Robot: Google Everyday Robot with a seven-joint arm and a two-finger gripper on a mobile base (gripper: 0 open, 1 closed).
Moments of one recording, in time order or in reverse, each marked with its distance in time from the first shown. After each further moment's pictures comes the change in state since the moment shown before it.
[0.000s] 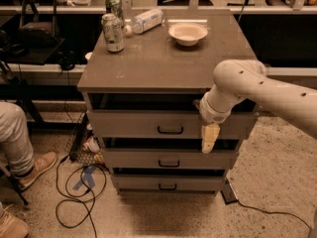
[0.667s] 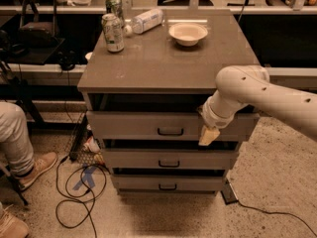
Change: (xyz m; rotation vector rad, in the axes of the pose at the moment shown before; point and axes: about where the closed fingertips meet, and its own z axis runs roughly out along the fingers) arm 0.011 0.011 0.008 0.007 0.023 0.048
